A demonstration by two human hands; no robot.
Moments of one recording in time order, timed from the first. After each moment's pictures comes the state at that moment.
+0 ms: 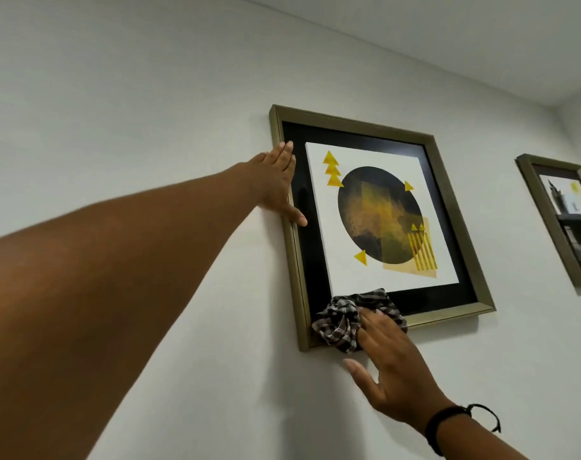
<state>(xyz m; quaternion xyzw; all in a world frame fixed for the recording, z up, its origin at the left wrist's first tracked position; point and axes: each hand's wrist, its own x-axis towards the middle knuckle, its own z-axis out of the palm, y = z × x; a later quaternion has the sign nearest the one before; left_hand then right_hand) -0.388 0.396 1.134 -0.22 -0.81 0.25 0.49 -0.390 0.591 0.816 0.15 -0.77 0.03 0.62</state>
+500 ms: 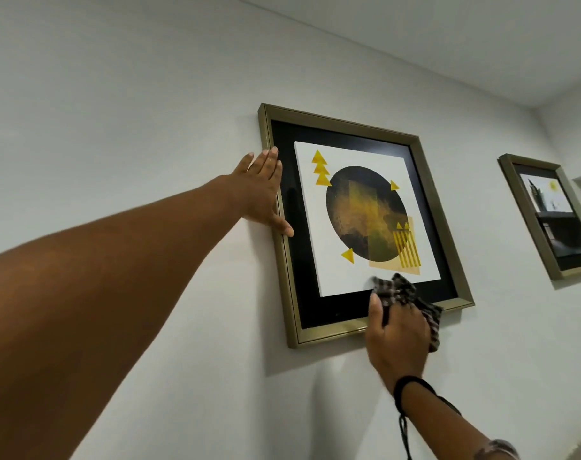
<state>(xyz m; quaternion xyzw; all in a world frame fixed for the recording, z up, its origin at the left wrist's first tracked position) -0.387 0.390 1.115 -0.22 -0.81 0.25 0.48 -0.399 0.596 0.839 -0.19 -0.68 0.32 0.64</state>
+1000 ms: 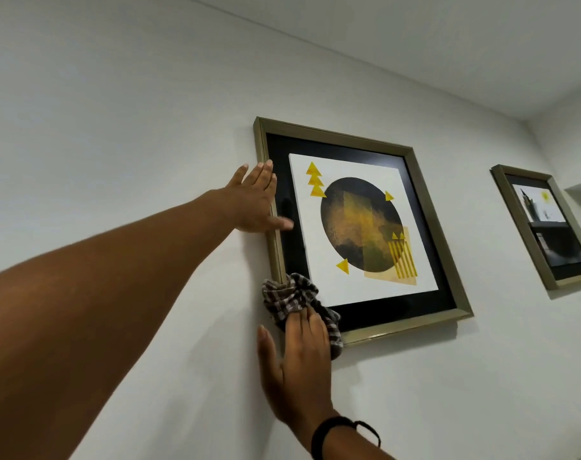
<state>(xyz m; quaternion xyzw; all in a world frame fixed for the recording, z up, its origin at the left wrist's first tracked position) -0.390 0.388 1.117 -0.25 -0.81 0.22 0.49 -0.380 0.459 0.849 0.05 -0.73 0.26 0.63</state>
